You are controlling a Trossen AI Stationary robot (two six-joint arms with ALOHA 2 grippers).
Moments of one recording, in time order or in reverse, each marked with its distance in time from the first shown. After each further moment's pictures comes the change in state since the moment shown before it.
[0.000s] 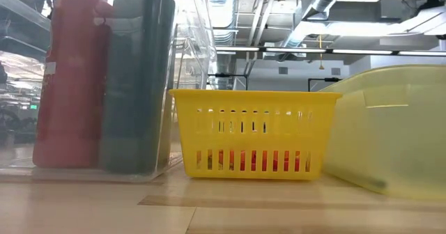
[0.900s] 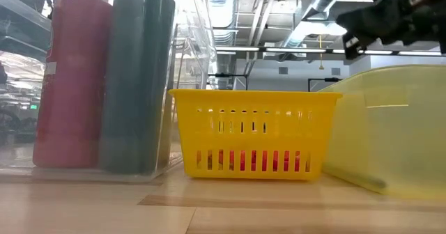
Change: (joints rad) left arm 0.000 0.011 0.000 0.017 0.000 0.000; right arm -0.053 -0.690 -0.864 0.337 0.163 0.056
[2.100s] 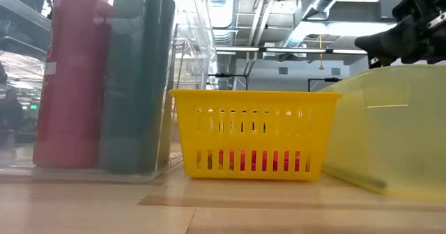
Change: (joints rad) left arm 0.000 0.000 -0.001 0.015 0.000 0.000; right arm -0.084 -0.657 -0.147 -0.466 0.084 0.004
